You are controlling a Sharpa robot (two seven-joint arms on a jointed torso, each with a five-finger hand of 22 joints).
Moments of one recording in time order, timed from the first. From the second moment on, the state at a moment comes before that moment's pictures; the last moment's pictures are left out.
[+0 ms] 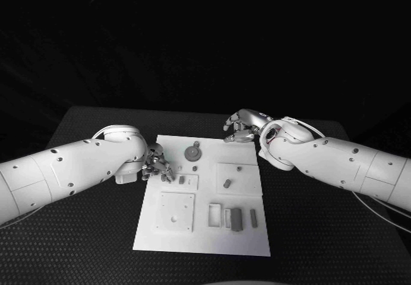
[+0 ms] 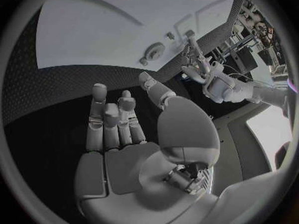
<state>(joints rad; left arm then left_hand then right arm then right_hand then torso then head) 1.36 -0.57 -0.16 1.25 -1.11 0.29 -0.56 0.80 -0.07 0.42 -0.25 0.05 1.15 0.02 0.38 0.75 1.30 -0.10 0.97 0.88 1.20 -0.19 1.44 0.54 0.01 1.32 -0.26 0.49 1.31 1.15 -0.71 0.08 1.30 -1.42 -0.33 -0.15 1.08 -0.15 0.56 -0.28 0.05 0.86 0.15 0.22 0.51 1.07 0.04 1.18 0.95 1.03 -0.06 1.57 0.80 0.25 1.05 0.05 0.73 1.31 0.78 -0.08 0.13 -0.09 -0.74</state>
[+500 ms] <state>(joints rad) 1.36 -0.57 -0.16 1.24 -1.10 0.29 -0.56 0.79 -0.08 0.42 -0.25 0.05 1.15 0.01 0.38 0.75 1.30 -0.10 0.97 0.88 1.20 -0.19 1.44 0.54 0.01 1.32 -0.26 0.49 1.31 1.15 -0.71 0.08 1.30 -1.42 -0.33 -0.15 1.08 -0.15 0.56 -0.28 0.05 0.86 0.15 0.22 0.51 1.07 0.04 1.18 0.95 1.03 -0.06 1.57 0.80 0.25 1.05 0.05 0.73 1.31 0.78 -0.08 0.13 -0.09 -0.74</state>
